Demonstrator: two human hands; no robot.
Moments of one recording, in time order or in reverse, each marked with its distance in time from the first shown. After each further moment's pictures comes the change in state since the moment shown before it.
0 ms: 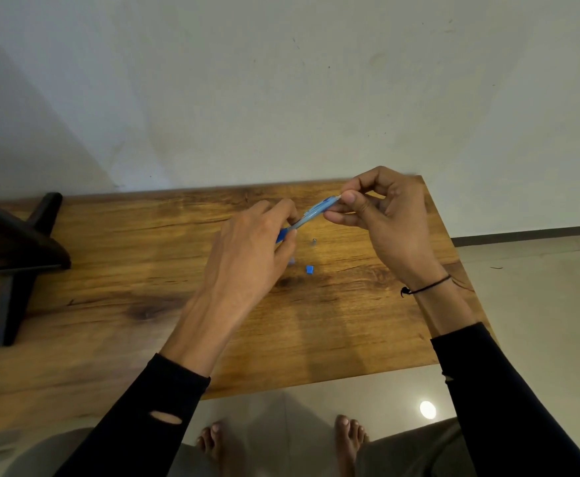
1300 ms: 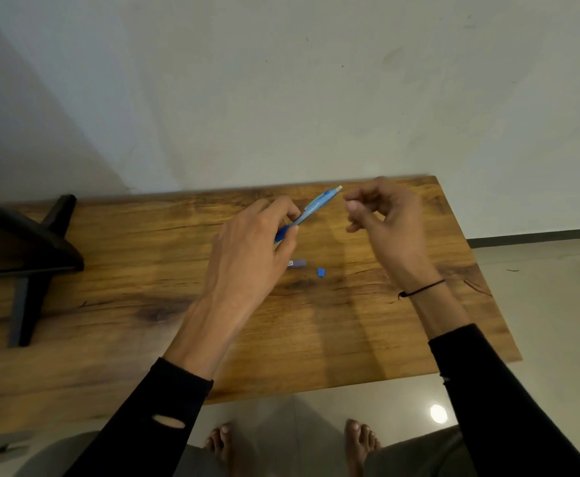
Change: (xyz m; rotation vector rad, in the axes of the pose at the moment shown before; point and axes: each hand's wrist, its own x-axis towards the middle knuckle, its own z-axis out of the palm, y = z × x) left_hand 0.000 -0.010 -0.004 -0.064 0.064 -0.051; right_hand 0.014 0.041 0.004 -0.279 0.074 -0.038
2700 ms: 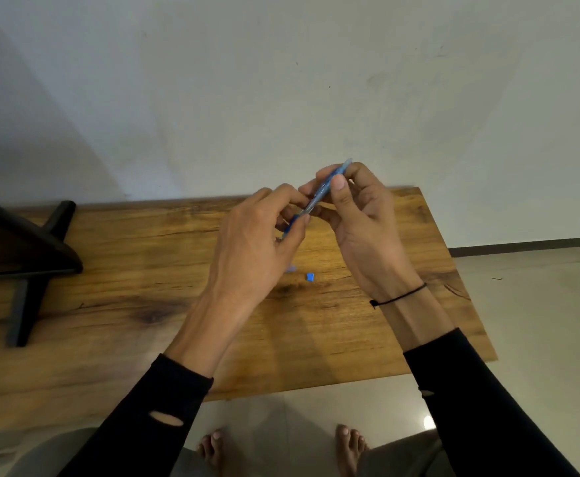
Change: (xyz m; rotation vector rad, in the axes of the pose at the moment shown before) left_hand 0.006 0.026 -0.013 -0.238 0.137 0.056; right_hand -0.022 -0.073 0.014 0.552 -0.136 0.003
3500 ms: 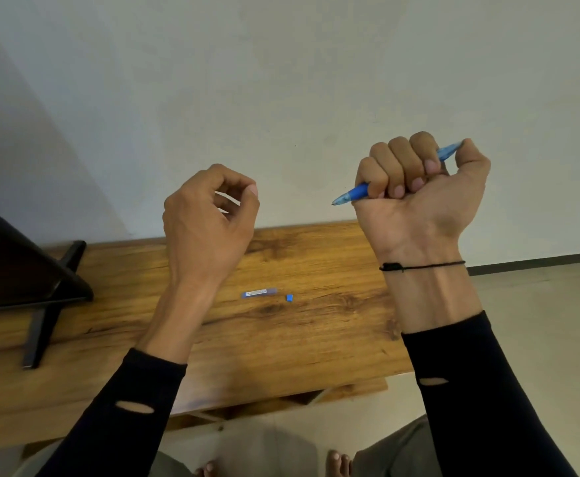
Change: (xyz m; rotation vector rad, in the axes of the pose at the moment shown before) left_hand 0.026 0.065 -0.063 -0.074 0.338 -0.124; right_hand -0.016 -0.152 0.002 1.085 0.234 -0.017
